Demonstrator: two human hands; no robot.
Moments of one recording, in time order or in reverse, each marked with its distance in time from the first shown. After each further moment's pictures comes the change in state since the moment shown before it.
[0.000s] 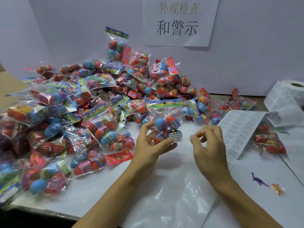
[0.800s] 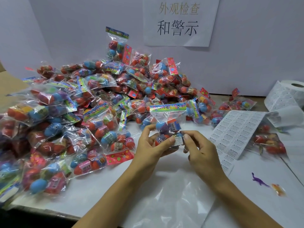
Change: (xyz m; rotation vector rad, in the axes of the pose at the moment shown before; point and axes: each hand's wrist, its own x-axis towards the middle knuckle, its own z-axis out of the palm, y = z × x) left_hand -0.001 0.001 0.001 0.046 -0.041 -0.025; right_hand -0.005 0.001 0.007 0.213 -0.204 -0.008
